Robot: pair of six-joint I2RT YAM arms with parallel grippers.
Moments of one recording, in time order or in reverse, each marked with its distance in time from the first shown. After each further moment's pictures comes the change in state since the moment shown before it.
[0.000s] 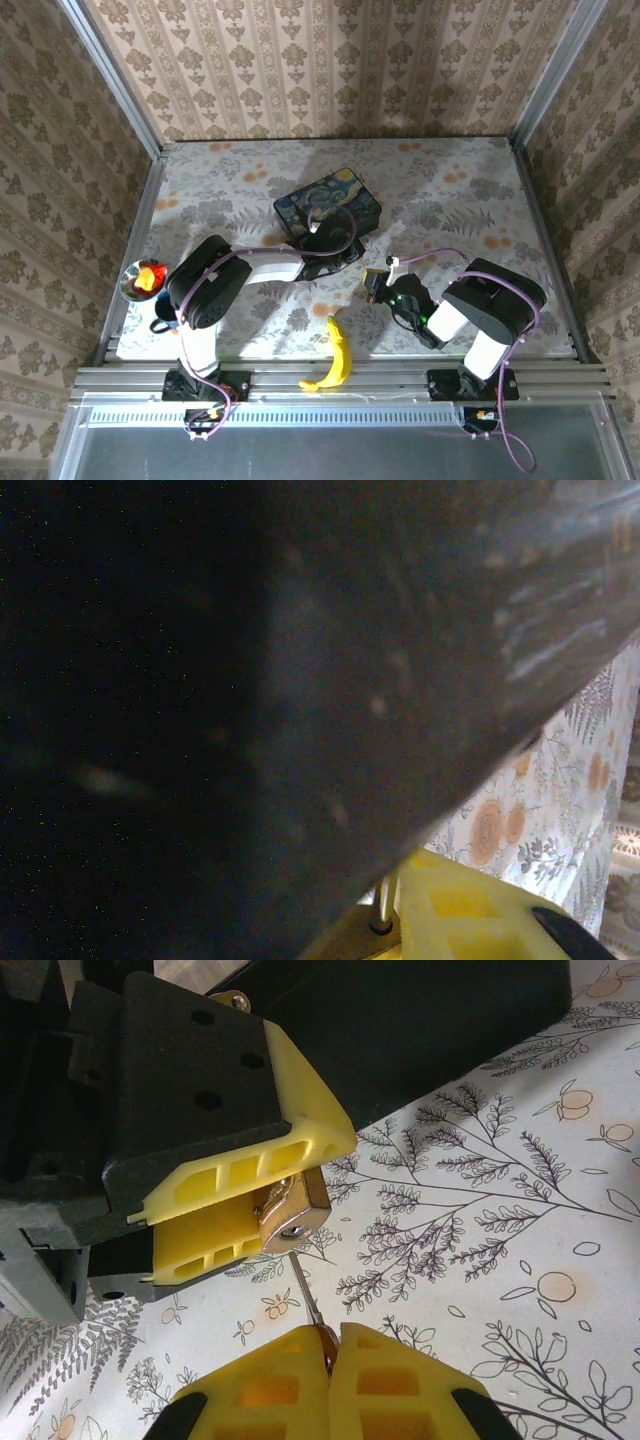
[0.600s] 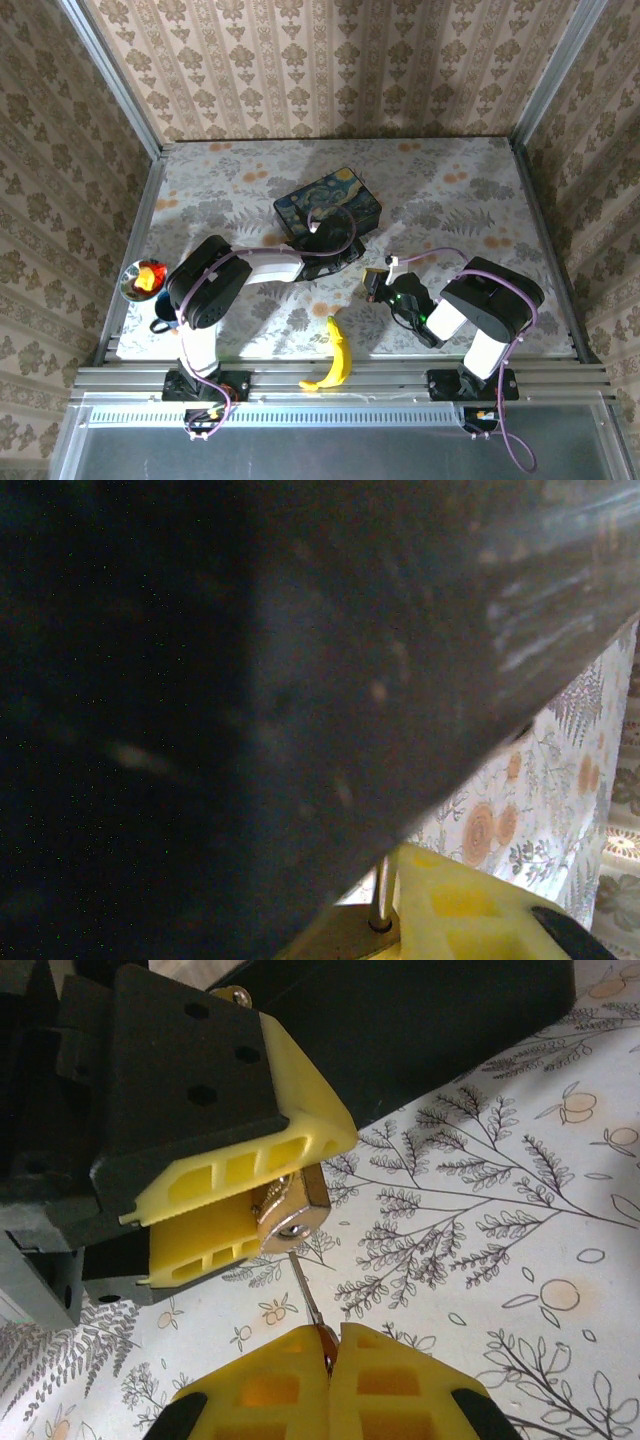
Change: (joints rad) left arm 0.000 0.000 -0.006 0.023 0.000 -0.007; right arm -0.004 0.011 0.012 0.001 -0.005 -0.005
